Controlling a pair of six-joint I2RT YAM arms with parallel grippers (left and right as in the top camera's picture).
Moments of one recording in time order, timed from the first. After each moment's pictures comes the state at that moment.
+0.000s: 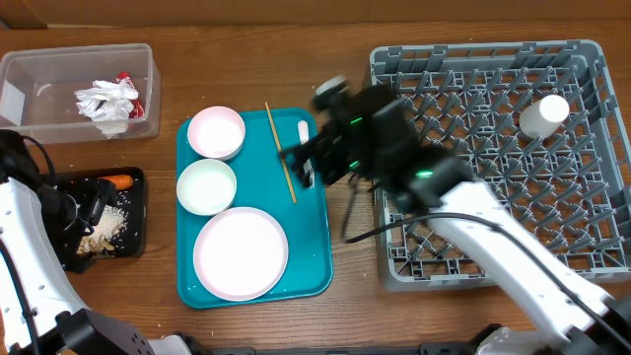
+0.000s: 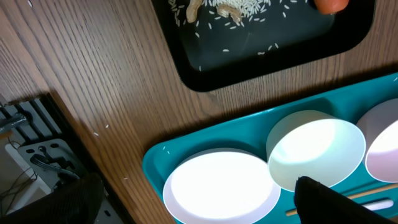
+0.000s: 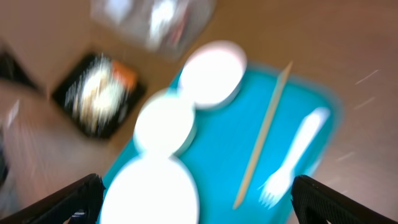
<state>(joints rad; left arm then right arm) 0.60 1.52 1.43 -1.48 0.07 -0.75 0.66 1.53 1.31 -0.48 -0.31 0.22</state>
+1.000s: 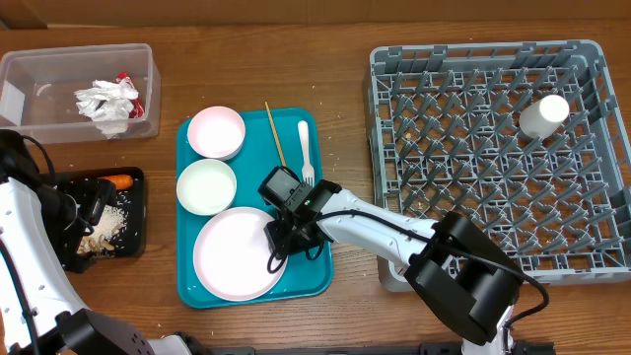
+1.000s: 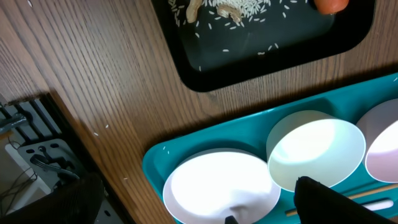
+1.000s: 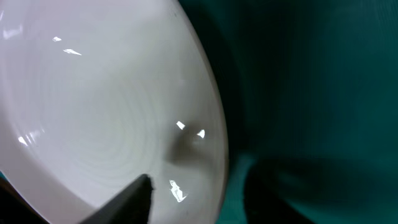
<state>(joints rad) 0.60 1.52 1.43 -1.48 0.07 -0.75 0.91 1.99 1.30 -0.64 -0.29 0.53</state>
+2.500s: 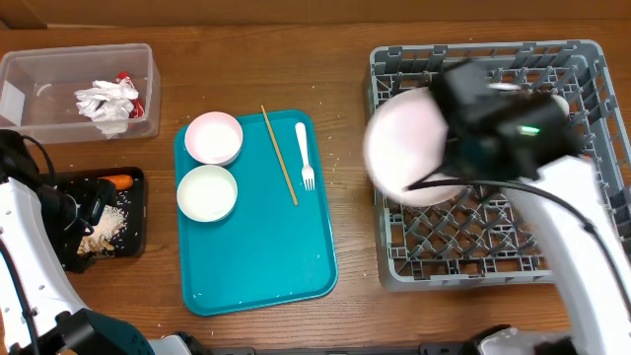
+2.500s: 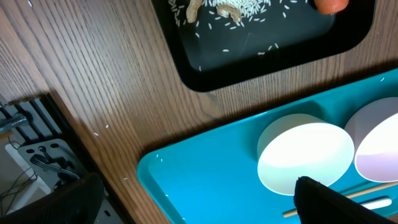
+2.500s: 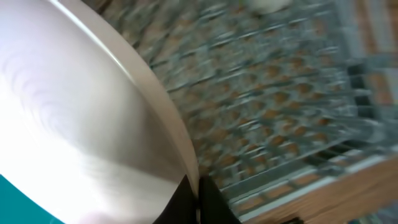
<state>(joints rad) 0.60 1.52 1.43 -1.48 0.07 -0.75 0.38 1.51 1.80 -1.64 0.42 0.63</state>
